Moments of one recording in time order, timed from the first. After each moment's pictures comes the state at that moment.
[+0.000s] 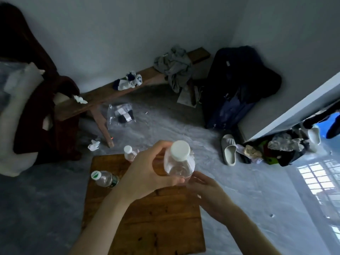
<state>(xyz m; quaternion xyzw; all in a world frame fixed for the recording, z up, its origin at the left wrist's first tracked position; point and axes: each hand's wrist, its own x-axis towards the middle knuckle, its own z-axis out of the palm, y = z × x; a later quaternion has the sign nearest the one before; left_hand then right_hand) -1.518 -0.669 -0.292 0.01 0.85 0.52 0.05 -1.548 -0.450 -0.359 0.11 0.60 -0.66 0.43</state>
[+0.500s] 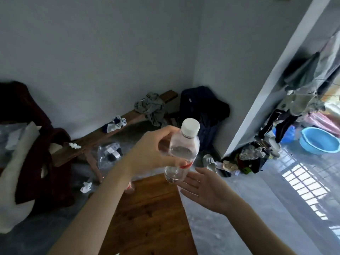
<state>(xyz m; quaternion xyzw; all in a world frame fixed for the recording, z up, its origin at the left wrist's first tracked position) -1.529 -0.598 -0.088 0.17 0.87 0.46 0.06 -1.513 -0.387 -0.184 0.22 0.44 -0.77 0.40</state>
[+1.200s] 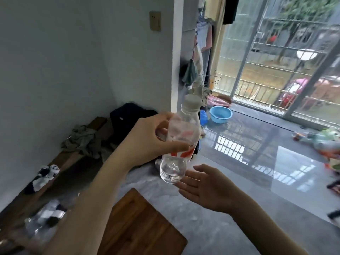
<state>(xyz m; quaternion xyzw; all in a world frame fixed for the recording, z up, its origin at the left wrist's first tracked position) -1.483 -0.535 -0.004 0.40 0.80 0.44 0.09 -1.358 -0.364 -0.103 0.28 0.34 -0.88 0.18</state>
